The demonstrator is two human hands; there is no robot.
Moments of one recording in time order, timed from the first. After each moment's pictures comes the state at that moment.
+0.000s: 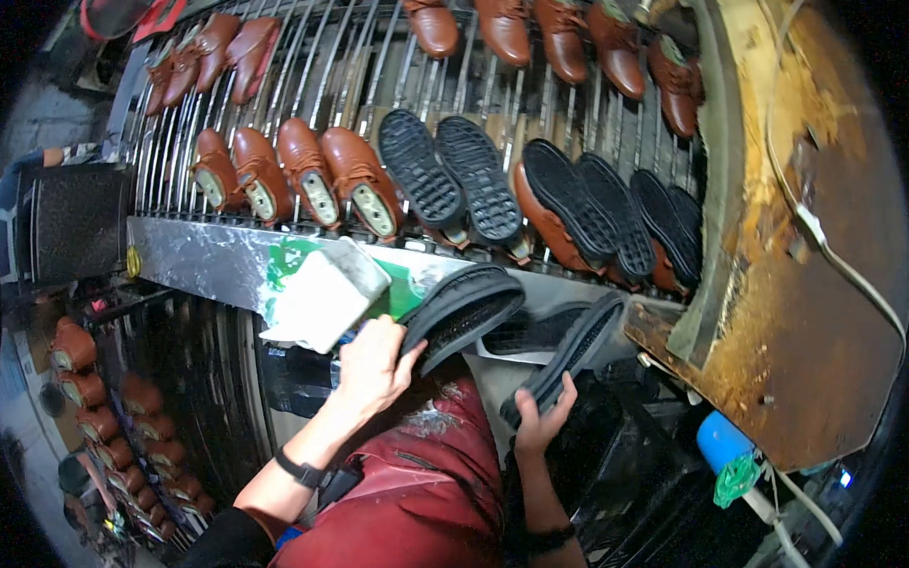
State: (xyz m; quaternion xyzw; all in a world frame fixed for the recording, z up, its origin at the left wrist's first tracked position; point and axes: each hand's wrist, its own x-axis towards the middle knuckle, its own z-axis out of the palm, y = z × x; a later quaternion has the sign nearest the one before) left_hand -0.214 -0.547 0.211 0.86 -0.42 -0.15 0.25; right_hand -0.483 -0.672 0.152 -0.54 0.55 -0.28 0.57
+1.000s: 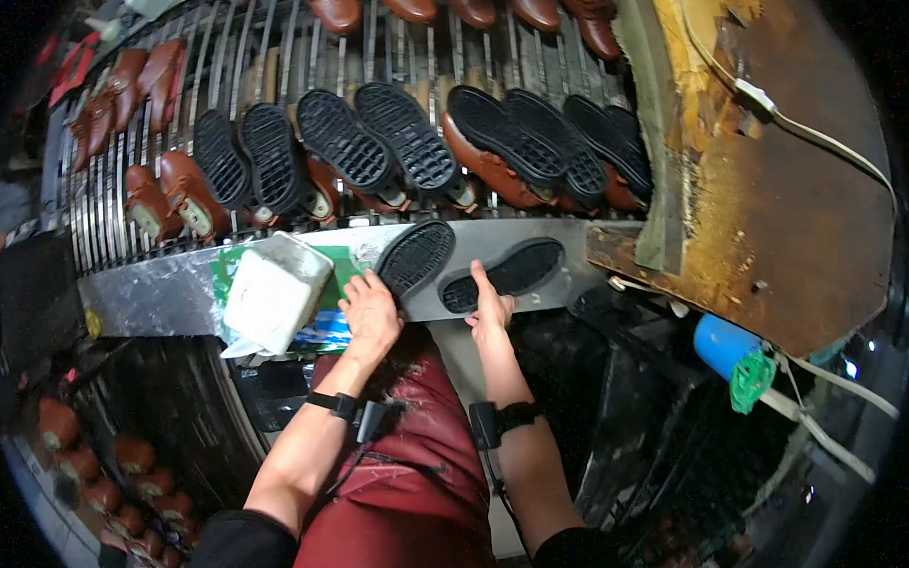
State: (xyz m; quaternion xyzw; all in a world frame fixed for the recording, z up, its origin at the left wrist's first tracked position) left_hand -0.260 -0.580 0.058 0.91 -0.34 -0.24 0.02; right_hand -0.405 -0.721 0.042 -0.24 0.82 -0.09 0.52
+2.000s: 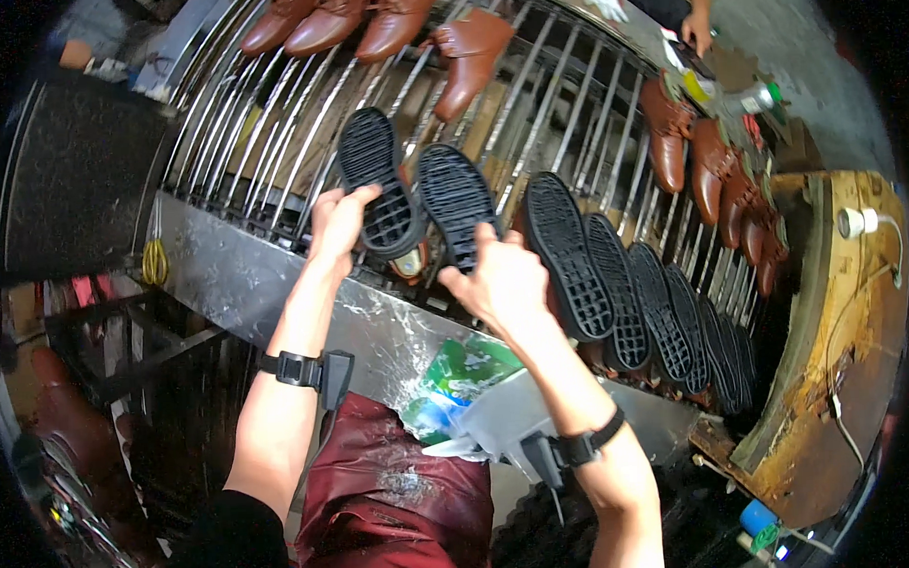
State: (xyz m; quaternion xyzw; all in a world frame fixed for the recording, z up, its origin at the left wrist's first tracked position) left_hand 0.295 -0.331 0.038 0.70 0.13 -0.25 0.66; right_hand 0.153 -0.513 0.132 -0.95 0.21 0.16 0.15
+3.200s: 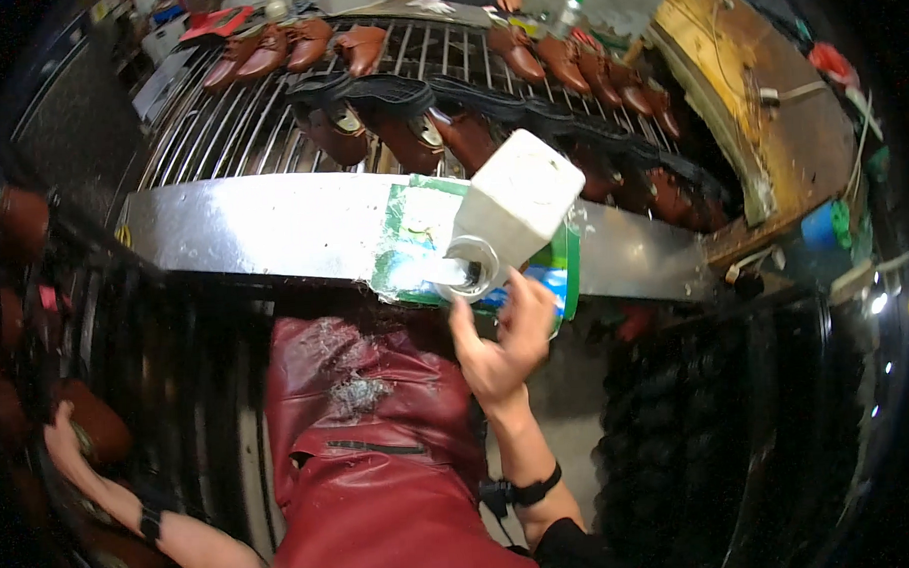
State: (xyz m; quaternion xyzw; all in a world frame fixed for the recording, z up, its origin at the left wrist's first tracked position) left_hand -0.004 0.208 0.124 0.83 -0.13 0.40 0.38; right_hand -0.236 -0.288 0.045 -0.79 0.30 -0.51 0.18
